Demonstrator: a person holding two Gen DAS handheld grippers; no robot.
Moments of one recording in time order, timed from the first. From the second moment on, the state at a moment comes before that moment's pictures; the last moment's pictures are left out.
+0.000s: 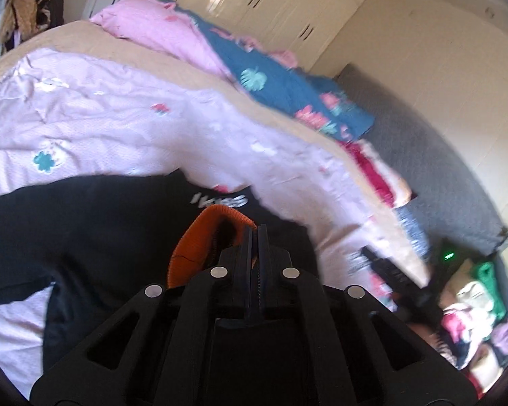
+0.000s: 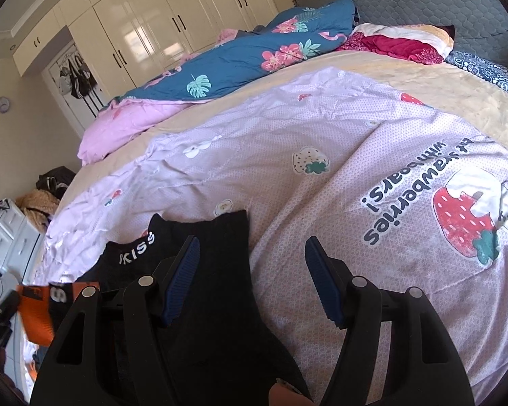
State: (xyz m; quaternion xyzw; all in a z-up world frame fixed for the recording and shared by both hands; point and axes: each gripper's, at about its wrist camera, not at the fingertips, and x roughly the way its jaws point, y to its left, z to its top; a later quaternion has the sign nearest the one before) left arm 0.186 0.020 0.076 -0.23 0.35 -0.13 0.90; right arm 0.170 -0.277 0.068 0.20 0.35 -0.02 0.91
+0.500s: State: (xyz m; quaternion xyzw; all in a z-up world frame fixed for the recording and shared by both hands) left arm 0.191 0.068 0.034 -0.24 0.41 -0.07 0.88; right arm 0.171 -0.280 0.063 0.21 0.36 -0.02 0.91
